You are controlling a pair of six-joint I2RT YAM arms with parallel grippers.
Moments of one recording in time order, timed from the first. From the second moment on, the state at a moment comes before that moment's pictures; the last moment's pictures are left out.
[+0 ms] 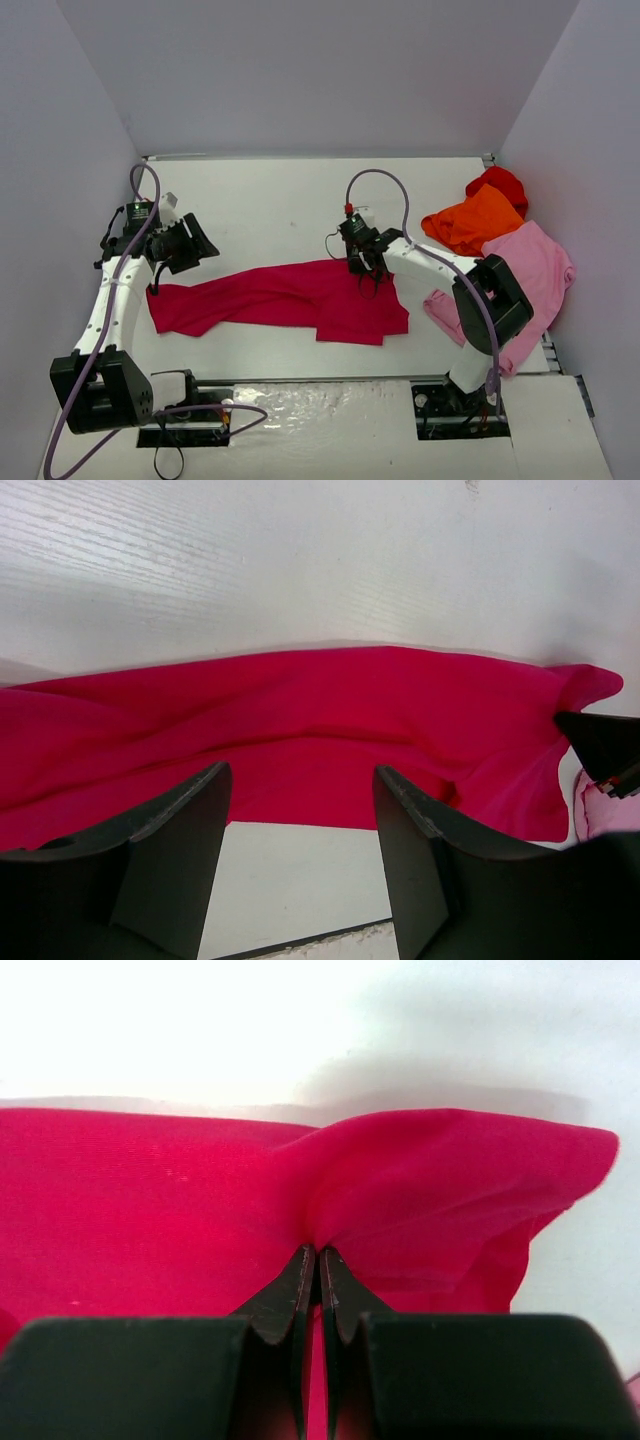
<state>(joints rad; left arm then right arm) 0.11 1.22 1.03 -0.73 0.36 -0.39 0.65 1.70 1.07 -0.43 0.27 0.46</state>
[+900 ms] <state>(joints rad) 0.08 1.27 1.04 -0.72 0.34 -0.41 0.55 1.94 1.27 -0.38 0.34 0.38</state>
